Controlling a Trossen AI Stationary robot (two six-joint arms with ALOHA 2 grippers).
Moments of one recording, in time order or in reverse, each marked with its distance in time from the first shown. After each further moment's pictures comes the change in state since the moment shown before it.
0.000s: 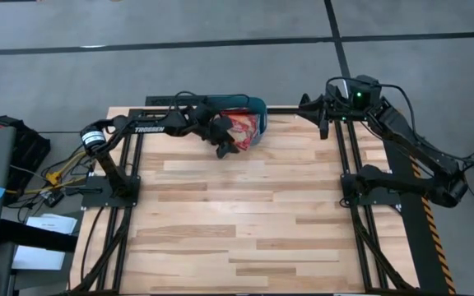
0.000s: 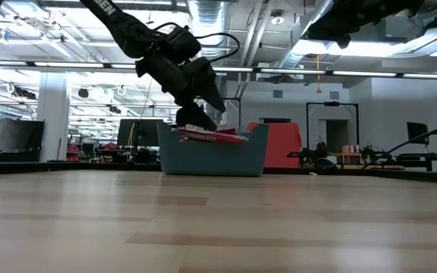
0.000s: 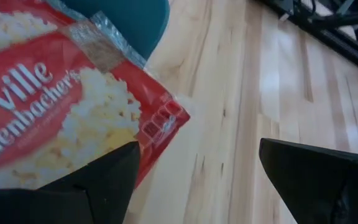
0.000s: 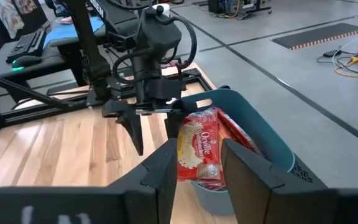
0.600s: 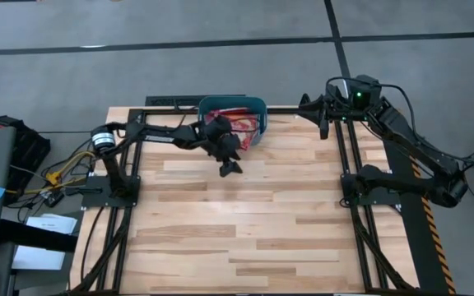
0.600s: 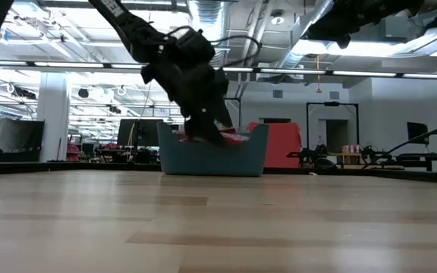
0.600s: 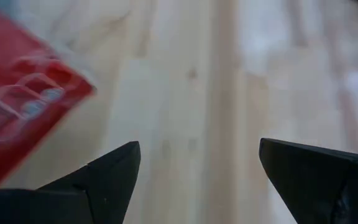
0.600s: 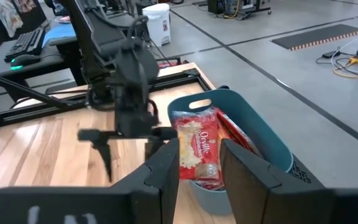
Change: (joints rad) left arm -0.145 0.088 0.000 0.006 -0.016 0.070; right arm 0.000 0.000 0.000 0.000 0.000 -0.008
